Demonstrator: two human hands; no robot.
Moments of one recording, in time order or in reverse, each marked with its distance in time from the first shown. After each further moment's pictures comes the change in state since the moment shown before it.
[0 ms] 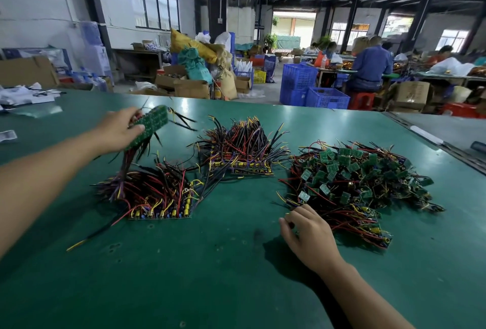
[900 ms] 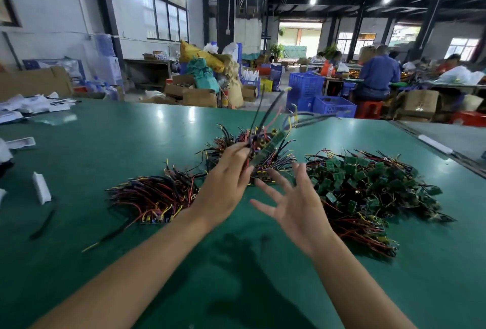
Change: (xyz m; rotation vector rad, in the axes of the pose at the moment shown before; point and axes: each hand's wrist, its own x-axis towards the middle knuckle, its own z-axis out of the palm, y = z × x) left_hand -0.106 0.152 0.088 -0.397 0.381 0.604; right_hand 0.073 -0.072 -0.029 1.835 -0.029 0.707
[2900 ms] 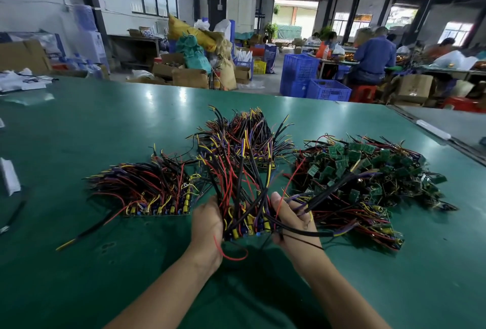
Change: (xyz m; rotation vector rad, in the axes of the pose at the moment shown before) left_hand -0.062 0.000 0.046 -0.843 0.245 -1.410; right_hand -0.009 0.050 -0.041 -0.535 0.240 -0.082
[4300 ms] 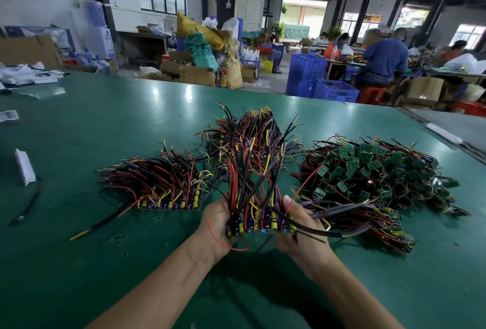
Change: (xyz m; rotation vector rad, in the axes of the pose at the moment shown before) left_hand -0.008 0.016 -0.006 -0.106 -0.214 -0.227; right_hand -0.010 -0.002 -0.002 0.041 -0.031 0.155
